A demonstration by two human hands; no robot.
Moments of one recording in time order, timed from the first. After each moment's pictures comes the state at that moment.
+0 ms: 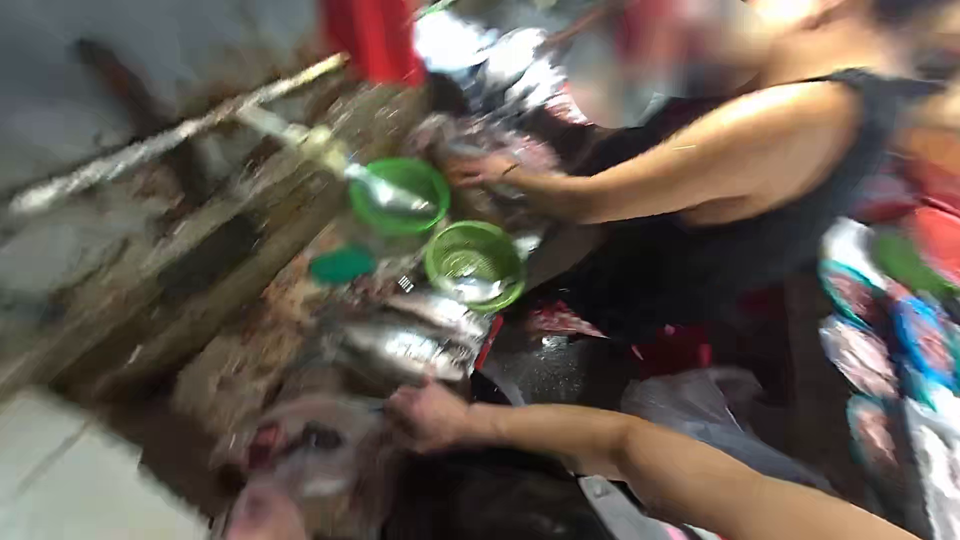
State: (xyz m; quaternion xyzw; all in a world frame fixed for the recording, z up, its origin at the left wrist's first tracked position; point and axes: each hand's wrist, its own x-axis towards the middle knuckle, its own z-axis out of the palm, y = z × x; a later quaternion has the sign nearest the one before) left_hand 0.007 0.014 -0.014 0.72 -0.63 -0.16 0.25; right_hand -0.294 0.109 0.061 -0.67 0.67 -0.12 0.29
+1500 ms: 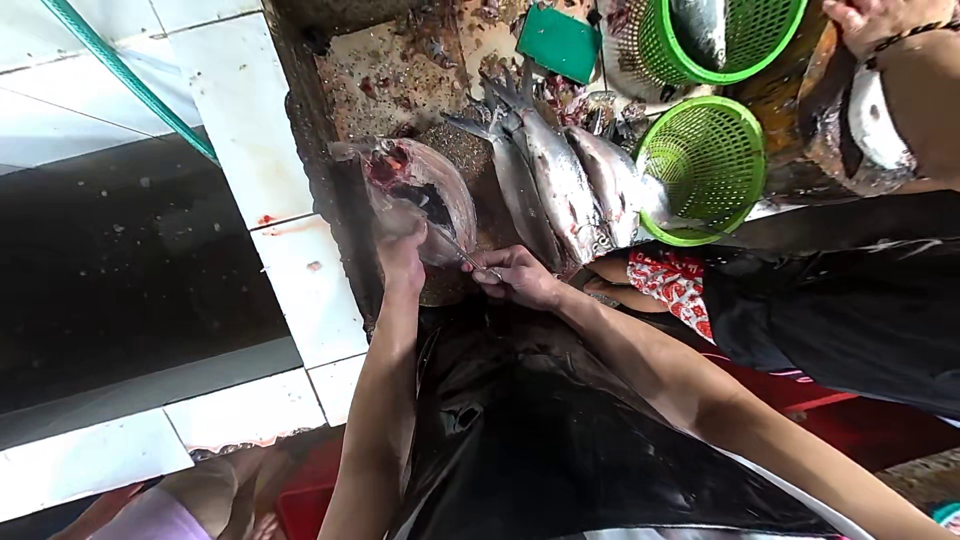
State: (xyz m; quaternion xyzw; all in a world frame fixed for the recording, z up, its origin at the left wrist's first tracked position) left_hand -0.053 0.044 -0.028 0.64 -0.13 -0.58 0.49; right_hand -0.262 0.102 0.018 -0.33 0.43 -0.28 0.79
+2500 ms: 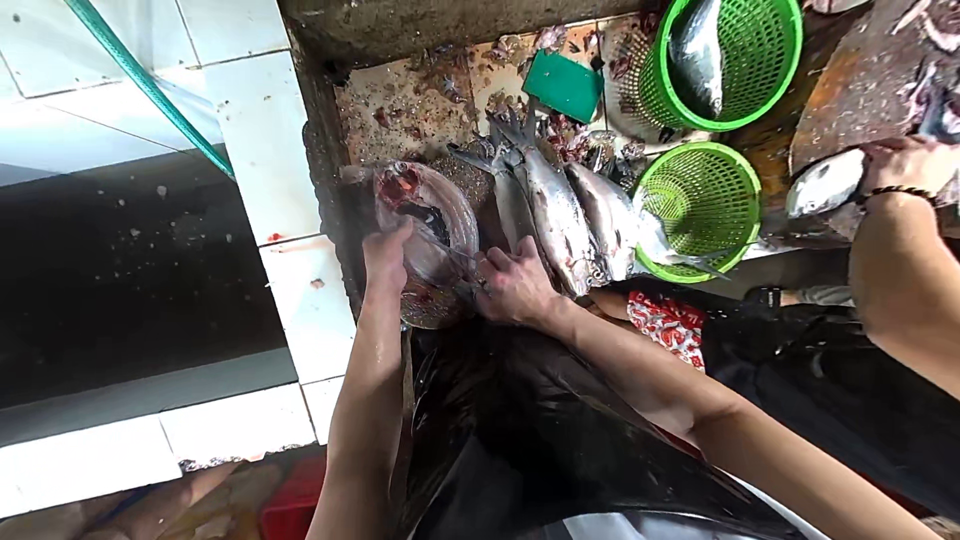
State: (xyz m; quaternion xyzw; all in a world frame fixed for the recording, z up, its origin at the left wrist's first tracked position) left_hand -0.037 -0.006 -0.009 0.71 -0.17 -0.56 0.39; right_hand -0.261 0.065 0.033 -0.85 0.51 0.01 0.16
